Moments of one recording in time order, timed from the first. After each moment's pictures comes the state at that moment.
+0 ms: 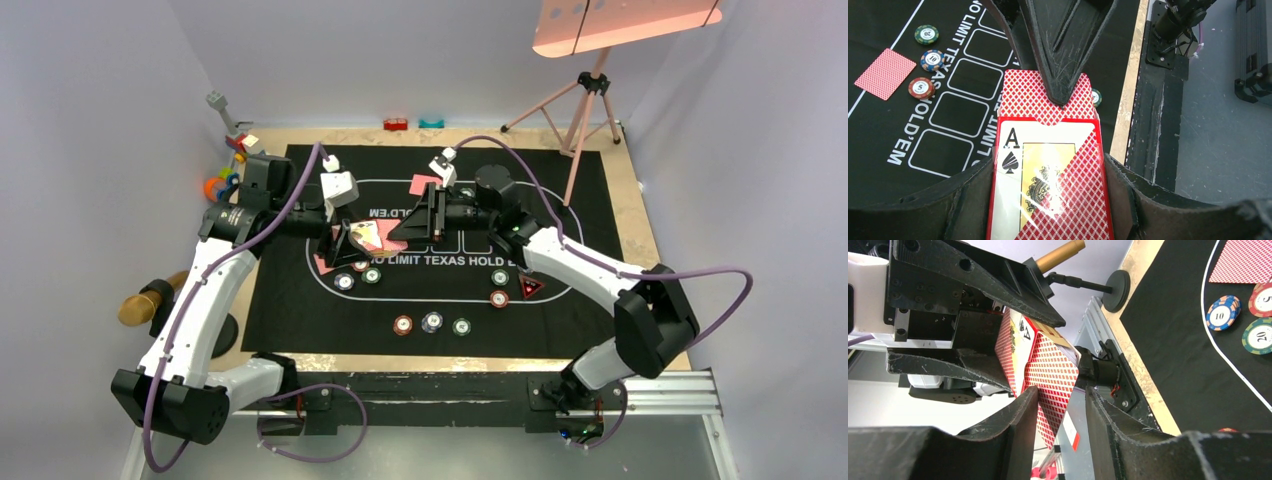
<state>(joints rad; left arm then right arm) -0.22 1.14 1.25 -0.93 0.98 0.55 0.66 1.50 1.04 0.28 -0.80 1.11</state>
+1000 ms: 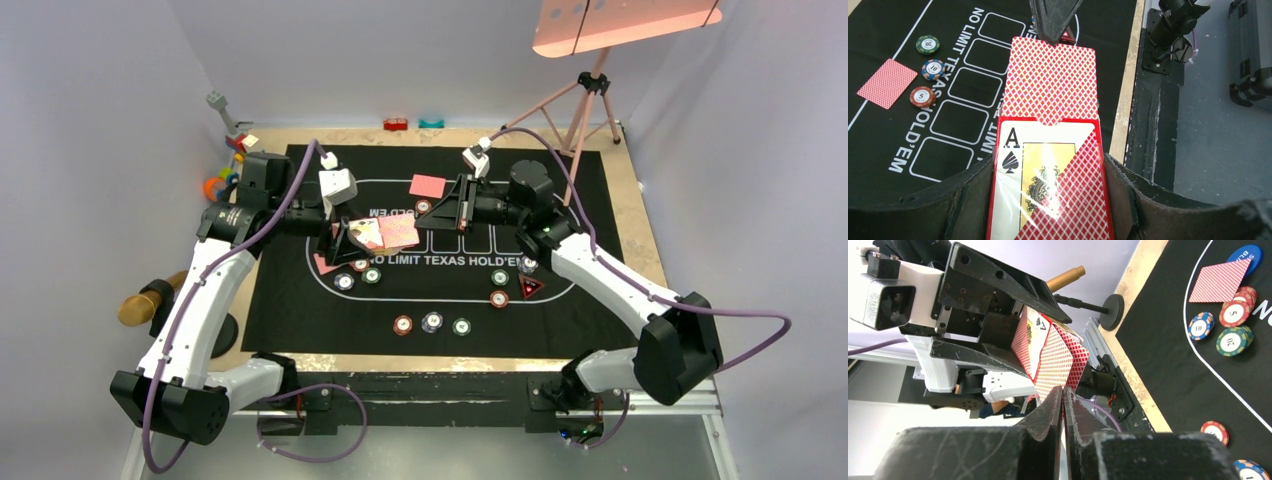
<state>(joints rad) -0.22 1.14 1.27 -0.91 1.01 0.54 0.54 1.34 0.99 0.24 -0.80 1.10</state>
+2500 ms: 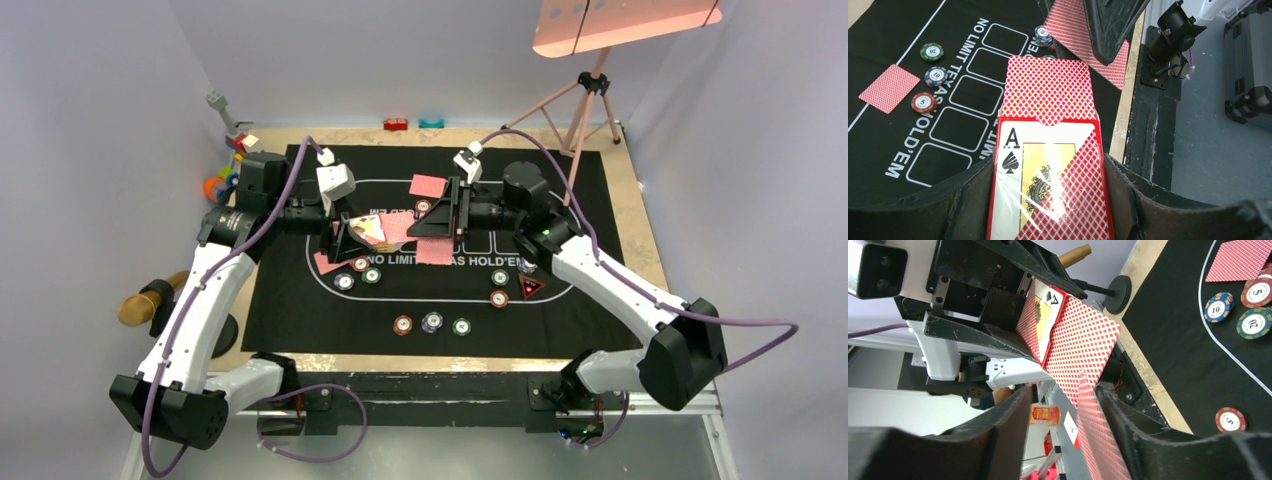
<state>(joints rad) -0.22 1.12 1.23 -0.81 1.01 0.42 0.60 1.32 1.03 0.13 -0.80 1.08</state>
